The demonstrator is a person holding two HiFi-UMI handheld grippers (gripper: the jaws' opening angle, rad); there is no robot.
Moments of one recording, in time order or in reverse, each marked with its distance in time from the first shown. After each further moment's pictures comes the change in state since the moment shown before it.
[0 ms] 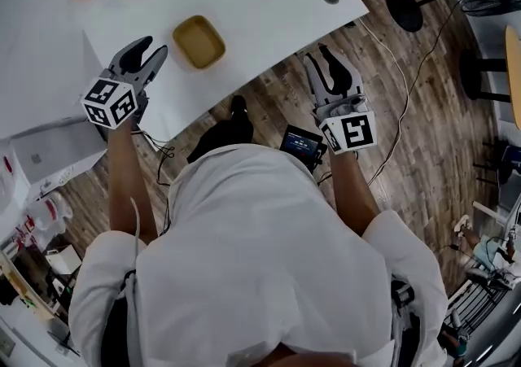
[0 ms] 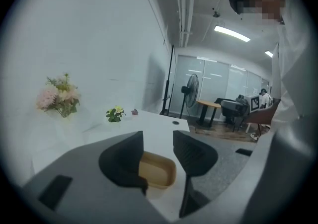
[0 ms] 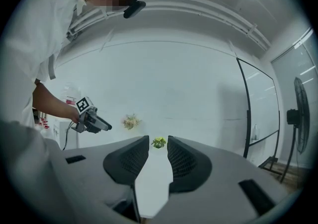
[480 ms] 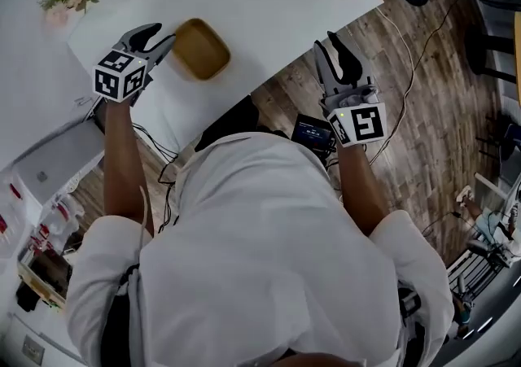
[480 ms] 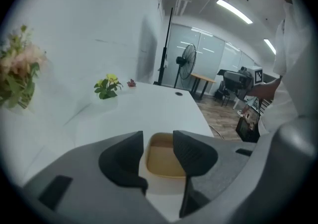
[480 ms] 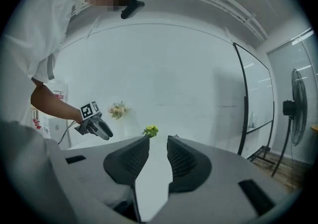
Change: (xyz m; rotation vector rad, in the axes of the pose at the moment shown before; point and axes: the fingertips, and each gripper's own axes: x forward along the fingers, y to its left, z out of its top) left arm 0.110 0.085 -0.060 0.071 0.355 -0.130; right arm 0.080 -0.037 -0.045 0.049 0.135 -0.067
